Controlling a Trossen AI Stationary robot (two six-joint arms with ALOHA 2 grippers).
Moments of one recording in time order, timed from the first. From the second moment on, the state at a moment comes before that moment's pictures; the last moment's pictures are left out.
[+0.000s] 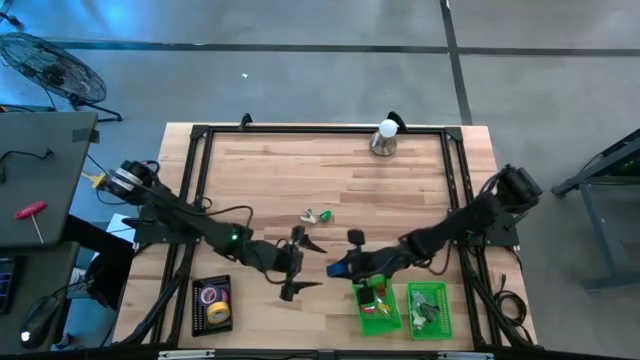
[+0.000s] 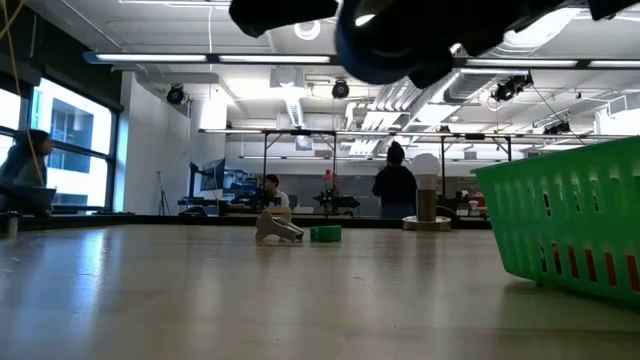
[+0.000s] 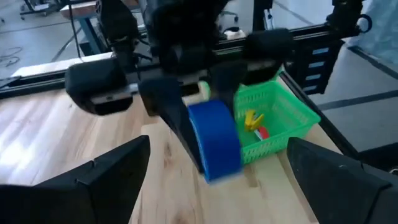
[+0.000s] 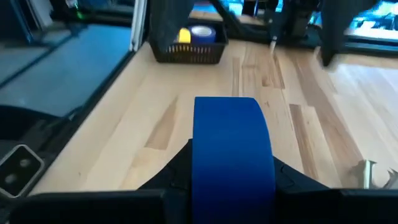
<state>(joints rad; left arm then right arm) -0.47 1.54 0.92 0.32 -0.34 -0.01 0.46 1.64 0.84 0.41 0.29 0.10</state>
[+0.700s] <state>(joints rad) -0.47 1.56 0.92 0.30 -0.33 -0.01 0.46 1.72 1.01 0.24 0.35 0.07</state>
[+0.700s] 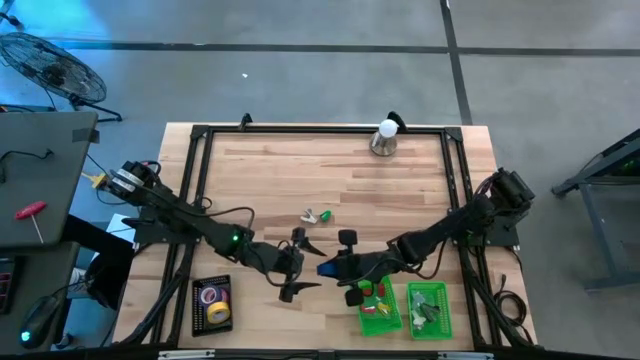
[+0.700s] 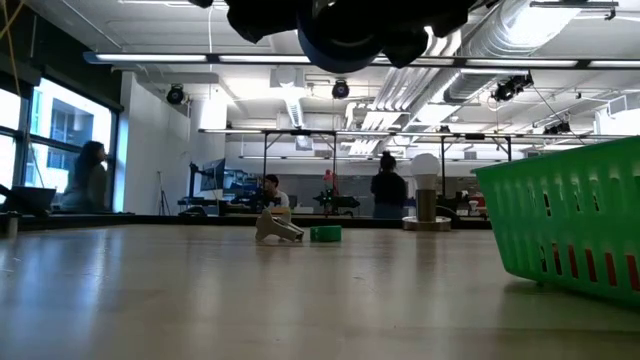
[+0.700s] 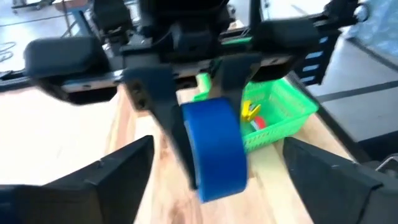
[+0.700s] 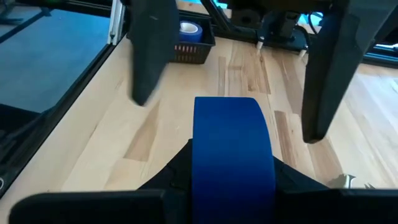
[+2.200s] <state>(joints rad) -0.47 1.56 0.92 0.25 -0.41 0.03 0.46 1.72 1.01 0.22 0.37 0.12</state>
